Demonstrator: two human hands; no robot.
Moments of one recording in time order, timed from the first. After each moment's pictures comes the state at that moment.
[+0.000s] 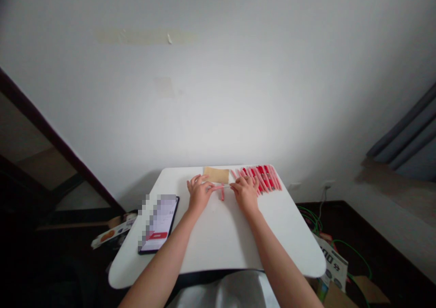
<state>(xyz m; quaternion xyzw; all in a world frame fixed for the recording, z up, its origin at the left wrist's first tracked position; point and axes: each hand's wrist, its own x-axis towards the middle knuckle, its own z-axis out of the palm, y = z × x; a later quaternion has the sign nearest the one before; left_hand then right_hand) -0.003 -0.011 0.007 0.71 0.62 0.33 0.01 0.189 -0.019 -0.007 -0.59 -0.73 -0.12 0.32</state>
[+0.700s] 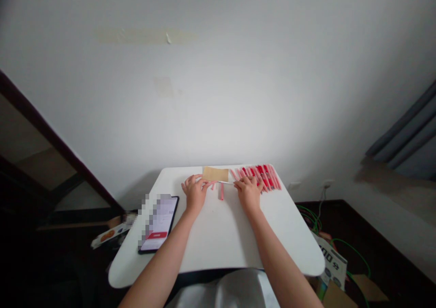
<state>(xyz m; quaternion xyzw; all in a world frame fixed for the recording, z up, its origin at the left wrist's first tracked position) -0.006 -0.012 0.012 0.65 0.68 0.34 0.00 0.195 -0.021 -0.004 -0.63 -0.69 -0.10 0.33</state>
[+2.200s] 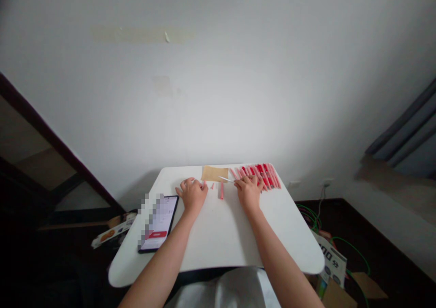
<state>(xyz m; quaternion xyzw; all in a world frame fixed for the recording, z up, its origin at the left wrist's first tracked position) -0.006 -0.017 0.008 0.60 0.74 0.28 -0.07 0.194 -0.022 -0.003 -0.65 -0.68 -0.12 0.32</state>
